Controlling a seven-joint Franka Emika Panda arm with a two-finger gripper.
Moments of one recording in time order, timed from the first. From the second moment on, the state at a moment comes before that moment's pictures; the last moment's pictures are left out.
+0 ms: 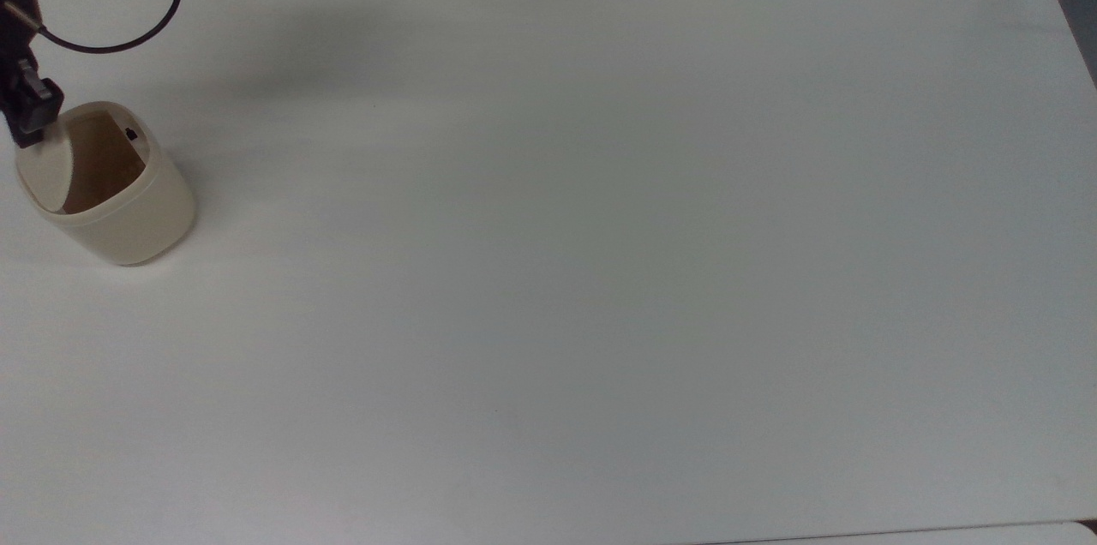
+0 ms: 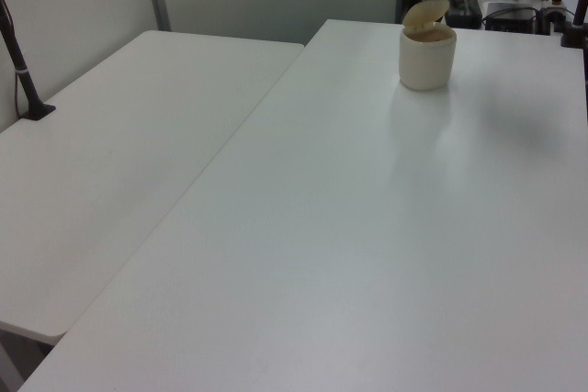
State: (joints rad) arm -0.44 0.38 -0.07 -1.51 0.00 2.28 0.13
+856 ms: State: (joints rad) arm -0.40 0.40 -0.06 -1.55 0.02 2.19 0.09
